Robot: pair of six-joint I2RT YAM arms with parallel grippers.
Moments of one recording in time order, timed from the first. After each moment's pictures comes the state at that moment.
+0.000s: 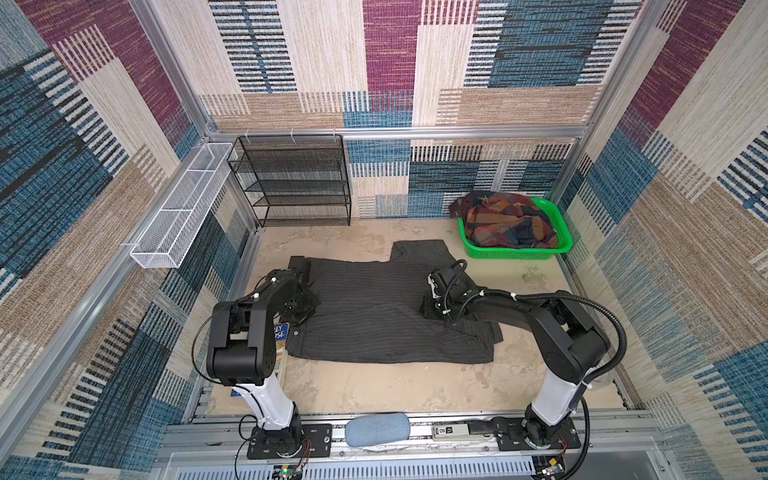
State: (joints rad) left arm -0.01 1.73 1.10 -0.79 -0.10 -0.85; right arm 0.58 1.77 1.00 -0.24 -0.13 0.60
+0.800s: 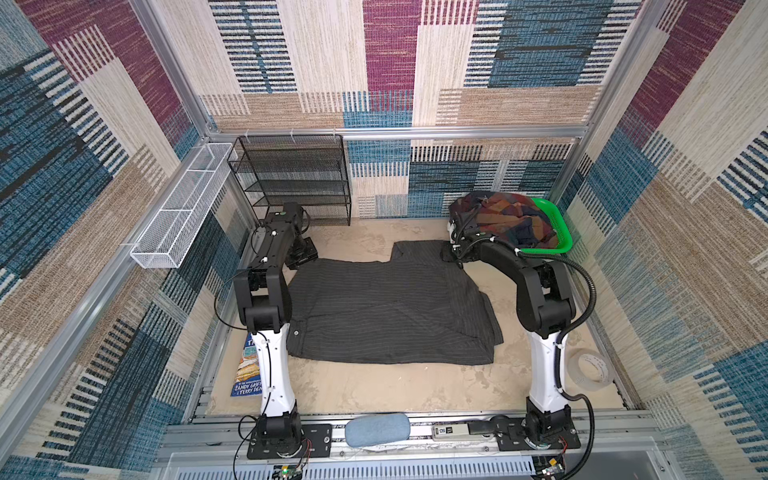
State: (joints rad) left arm 0.04 2.32 2.13 -1.17 -0.01 -0.42; right arm 0.26 2.17 1.69 -0.50 -0.03 0.23
